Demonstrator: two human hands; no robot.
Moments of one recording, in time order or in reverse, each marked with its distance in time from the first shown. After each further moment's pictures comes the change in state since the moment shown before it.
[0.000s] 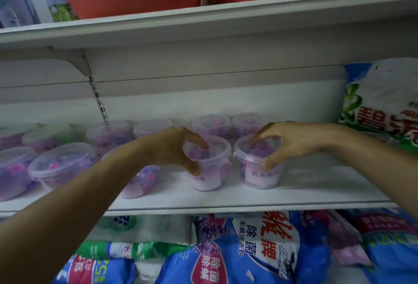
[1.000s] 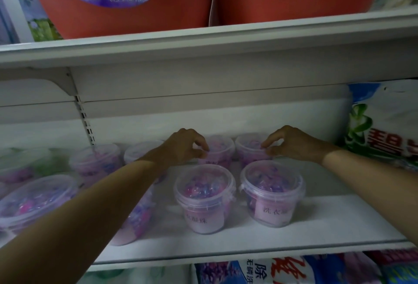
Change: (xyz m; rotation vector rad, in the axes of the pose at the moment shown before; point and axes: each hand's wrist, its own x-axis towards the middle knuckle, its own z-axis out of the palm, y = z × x) left_hand 0.124 -0.062 0.002 -0.026 0.321 0.177; right_hand 0.096 0.082 0.006 0.298 0.436 0.020
